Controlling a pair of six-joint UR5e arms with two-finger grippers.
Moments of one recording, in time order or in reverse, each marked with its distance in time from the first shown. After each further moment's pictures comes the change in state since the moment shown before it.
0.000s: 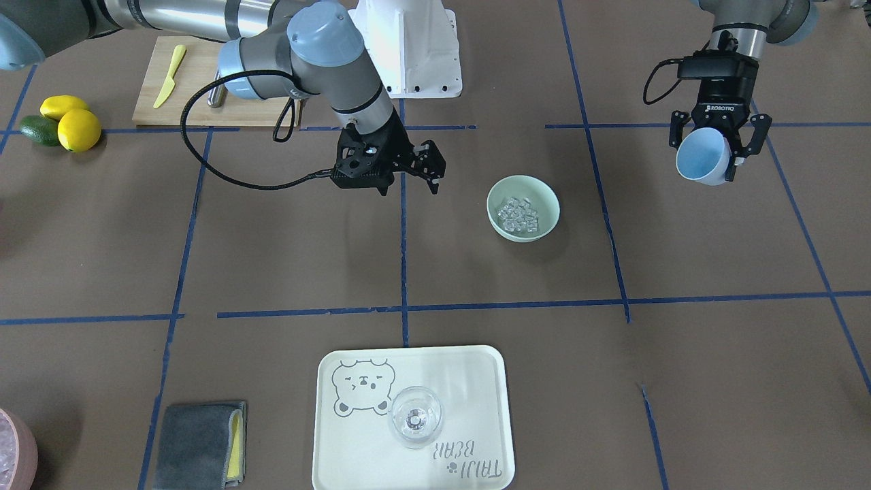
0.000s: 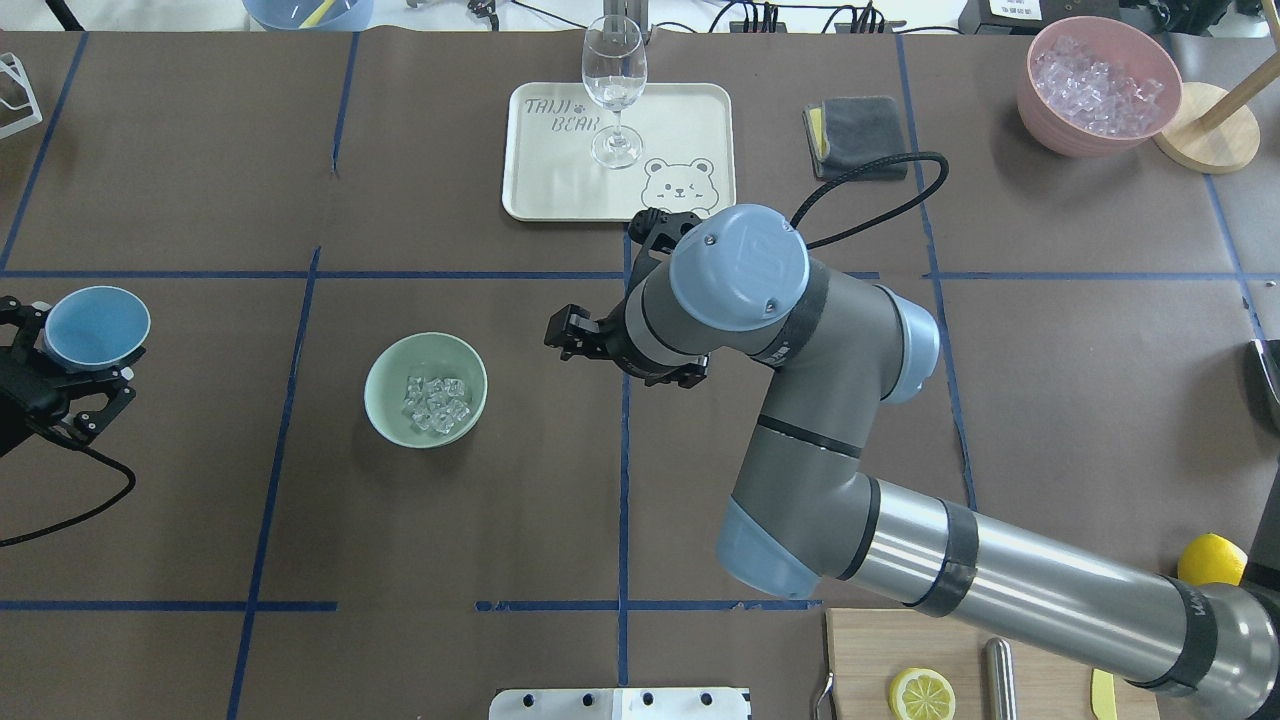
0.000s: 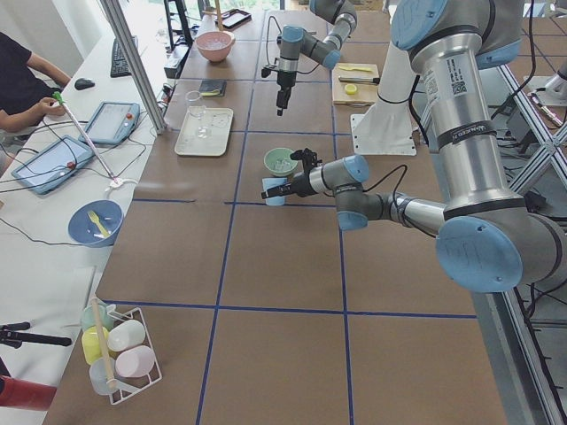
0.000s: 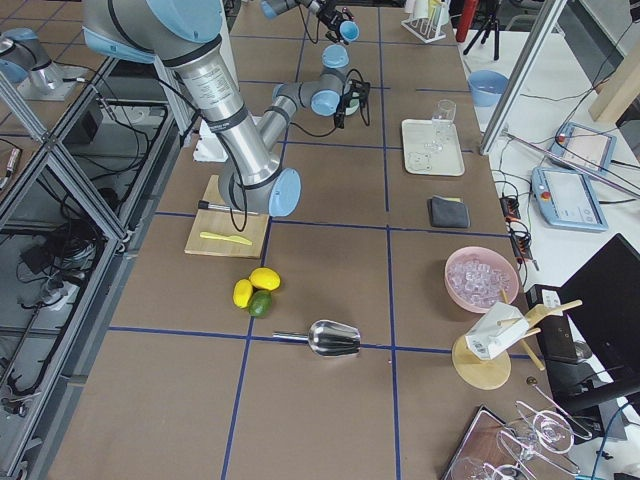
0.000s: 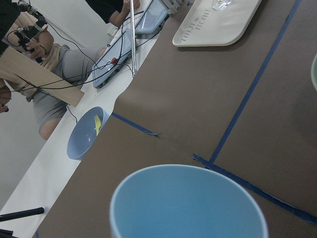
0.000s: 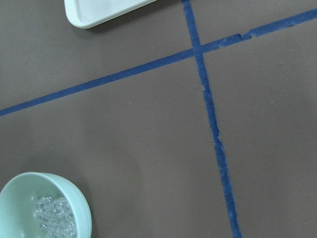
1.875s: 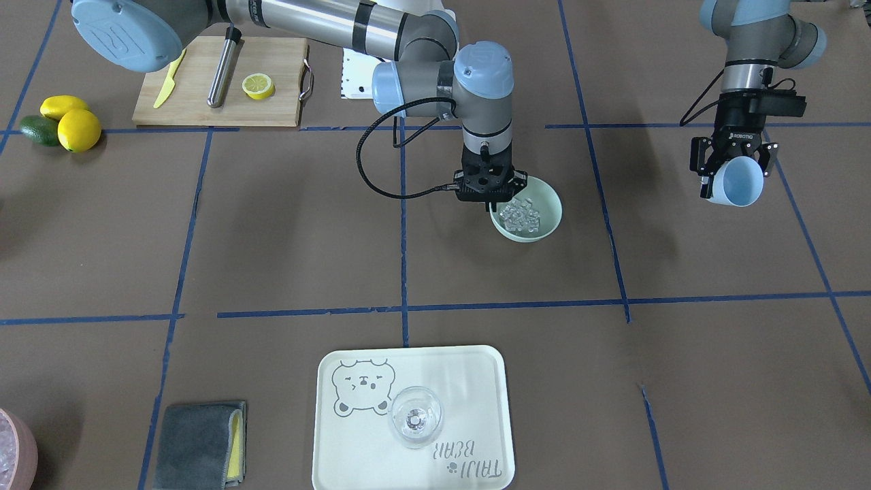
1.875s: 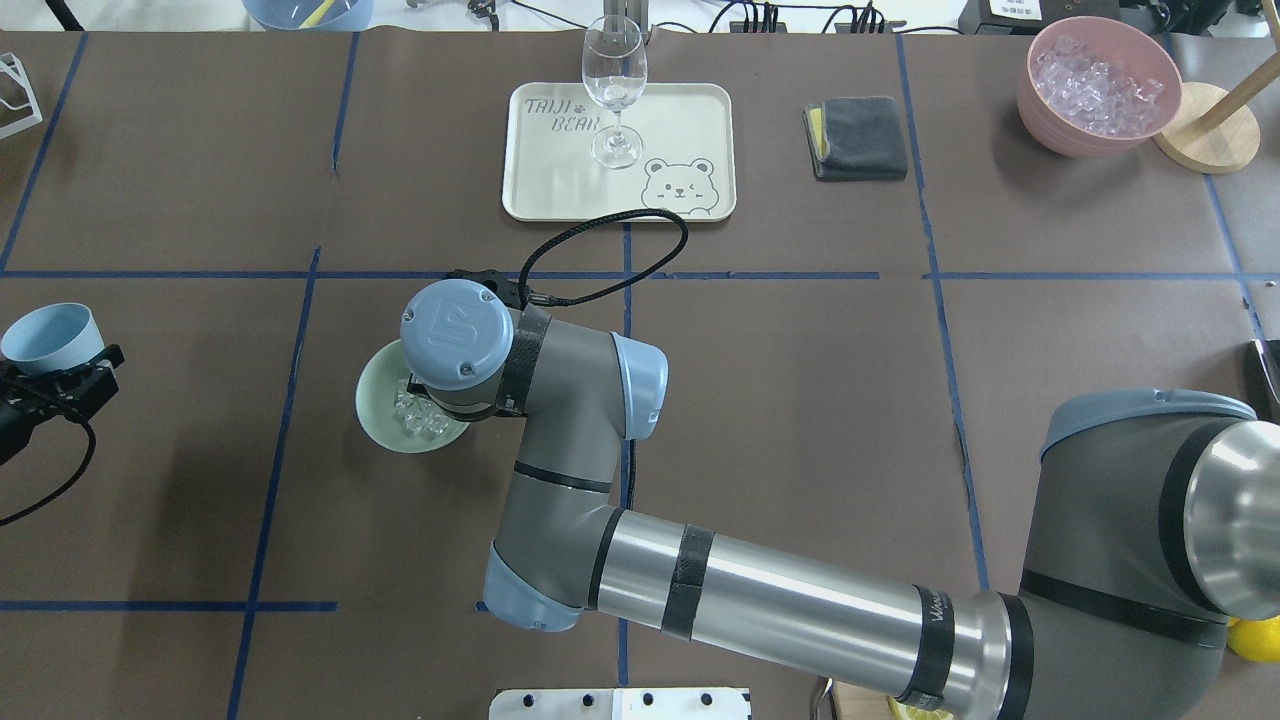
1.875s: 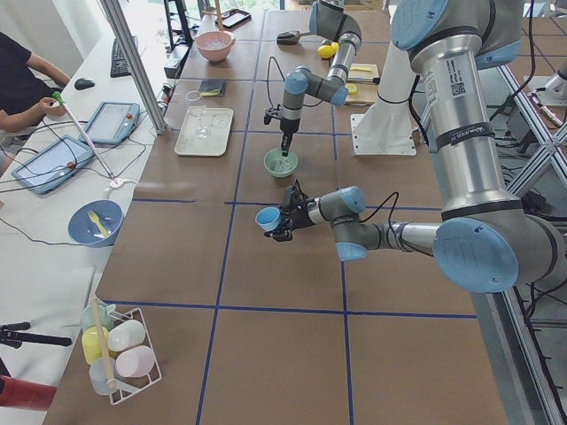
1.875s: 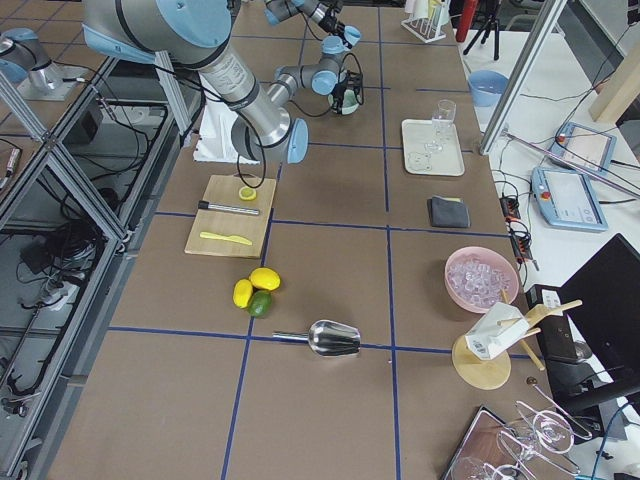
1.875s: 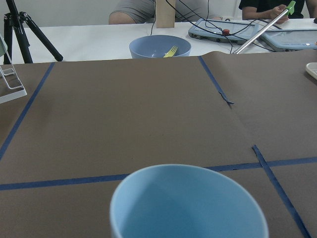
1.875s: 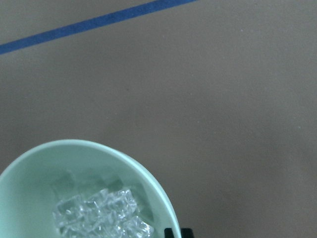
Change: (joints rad) left arm 0.006 -0.032 0.198 -0.076 0.032 -0.760; right arm -0.117 0.364 -0.492 0.001 -0.115 -0.013
